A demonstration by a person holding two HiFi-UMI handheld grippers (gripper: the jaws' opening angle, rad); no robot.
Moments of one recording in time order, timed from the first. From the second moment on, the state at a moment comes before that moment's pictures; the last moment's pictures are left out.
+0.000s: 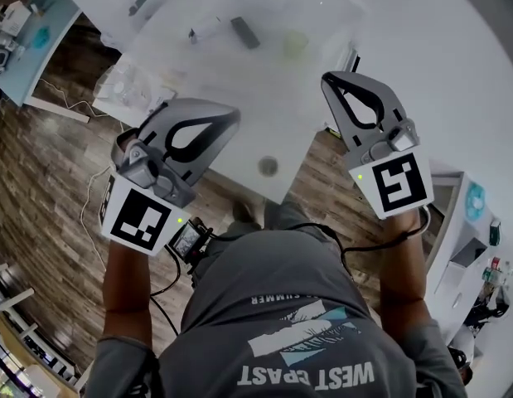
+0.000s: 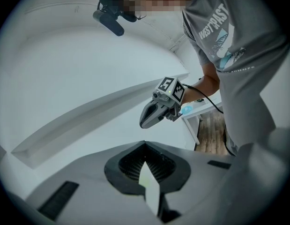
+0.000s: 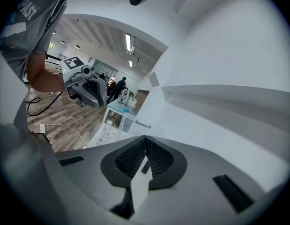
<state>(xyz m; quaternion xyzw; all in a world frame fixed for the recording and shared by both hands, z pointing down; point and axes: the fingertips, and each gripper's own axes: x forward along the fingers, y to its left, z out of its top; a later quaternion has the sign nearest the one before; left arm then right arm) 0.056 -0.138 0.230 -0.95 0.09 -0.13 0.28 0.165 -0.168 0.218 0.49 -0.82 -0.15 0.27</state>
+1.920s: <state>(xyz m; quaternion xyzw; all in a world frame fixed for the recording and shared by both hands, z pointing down) 0.036 -0.242 0.293 -0.93 0.27 -0.18 0.14 0.349 -0.478 0.564 0.37 -0.67 0.21 0.61</state>
